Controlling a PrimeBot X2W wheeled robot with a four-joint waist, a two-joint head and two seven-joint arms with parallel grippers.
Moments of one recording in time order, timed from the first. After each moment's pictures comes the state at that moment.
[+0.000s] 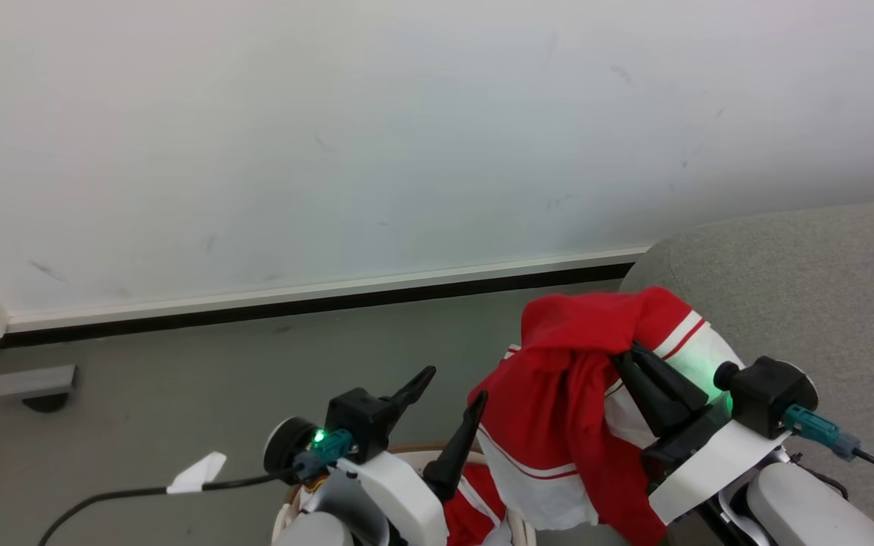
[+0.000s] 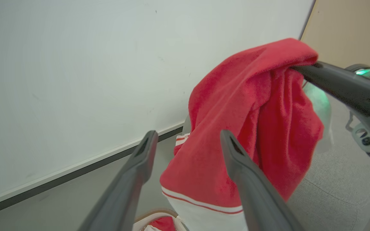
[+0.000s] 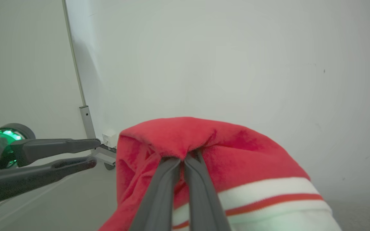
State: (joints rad) left arm -0.38 0.16 -0.66 0.26 -0.40 0.02 -0.08; right arm -0.49 -0.33 0.72 0.31 0.65 0.13 -0.26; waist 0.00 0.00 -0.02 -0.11
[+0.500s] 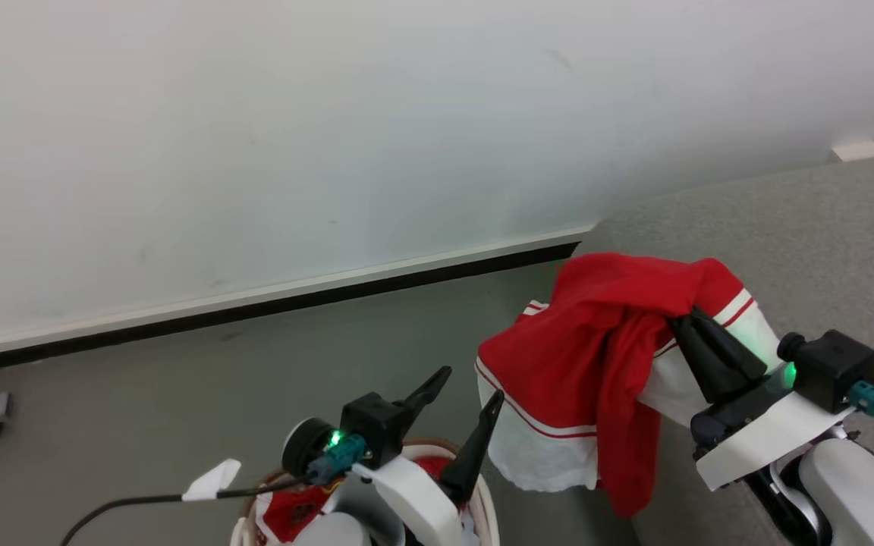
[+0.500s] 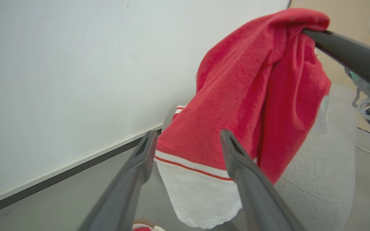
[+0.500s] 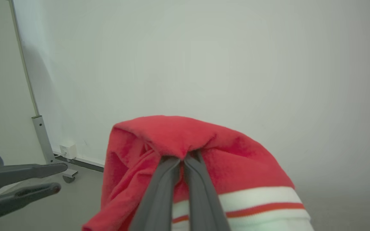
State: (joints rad) left arm -0.39 0.13 -0.68 0.32 -0.41 -0.01 -0.15; right arm -0.48 -0.38 0.62 0.29 0.64 0.13 -0.26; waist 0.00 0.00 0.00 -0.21
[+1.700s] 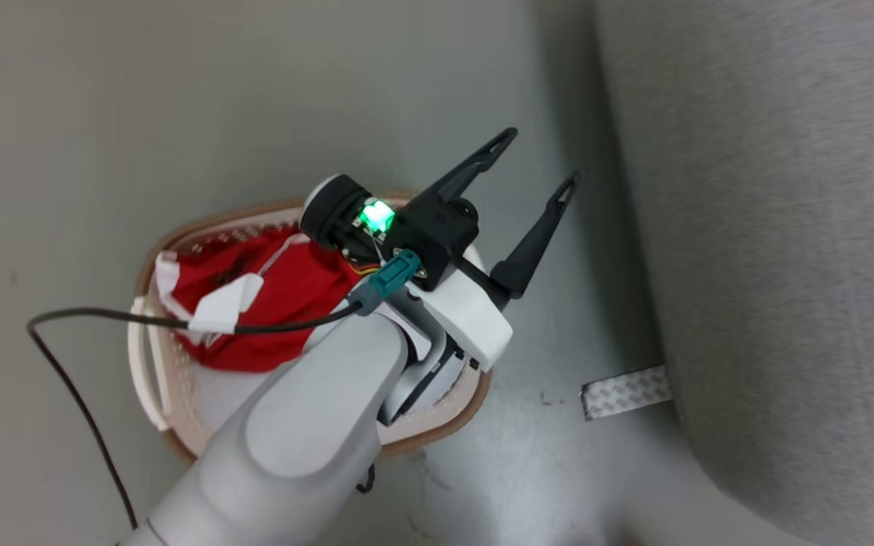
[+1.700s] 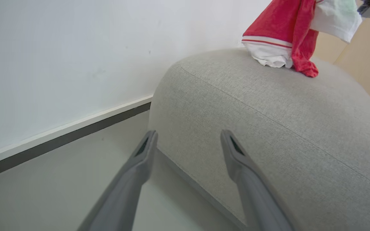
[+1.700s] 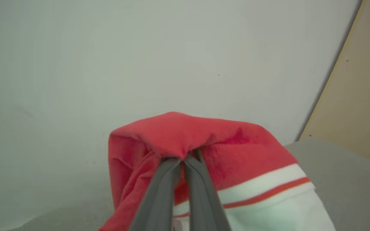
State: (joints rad) left arm -0.85 0.10 -0.72 0.34 -0.27 -0.03 -0.17; right arm -1.11 -0.63 -0.03 0.79 0.62 0.13 -0.26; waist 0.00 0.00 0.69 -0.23
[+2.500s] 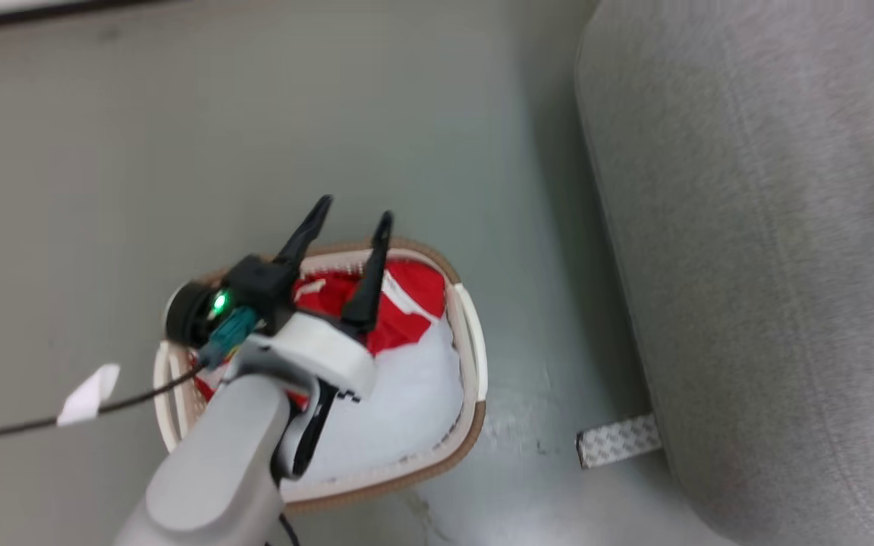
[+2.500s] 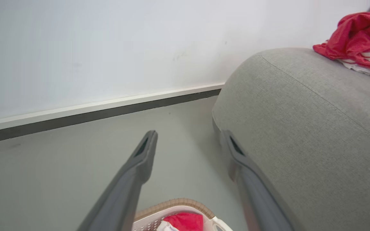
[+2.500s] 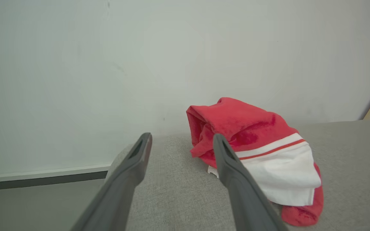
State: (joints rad) left arm -0.65 0.20 -0.54 0.39 -0.37 0.07 -0.26; right arm -0.58 -0.27 -0.13 0.31 0.37 0.13 -0.26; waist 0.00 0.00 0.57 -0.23
